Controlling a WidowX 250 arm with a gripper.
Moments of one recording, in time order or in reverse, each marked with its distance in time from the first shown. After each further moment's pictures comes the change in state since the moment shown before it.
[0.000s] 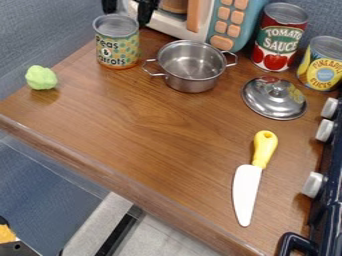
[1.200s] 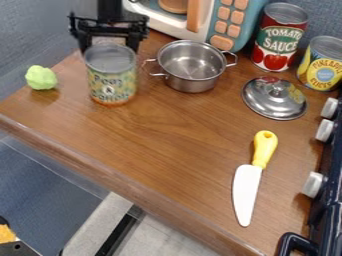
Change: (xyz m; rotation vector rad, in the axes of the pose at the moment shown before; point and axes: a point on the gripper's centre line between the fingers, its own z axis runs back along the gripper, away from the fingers) arm -0.086 -0.026 0.000 -0.016 0.038 0.561
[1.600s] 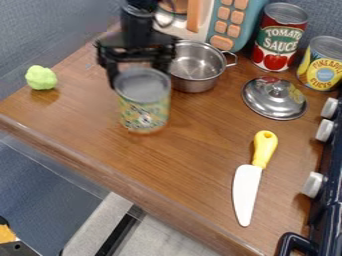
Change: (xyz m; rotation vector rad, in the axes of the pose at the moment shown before) arm -0.058 -0.035 0.009 -0.020 -0.026 0.112
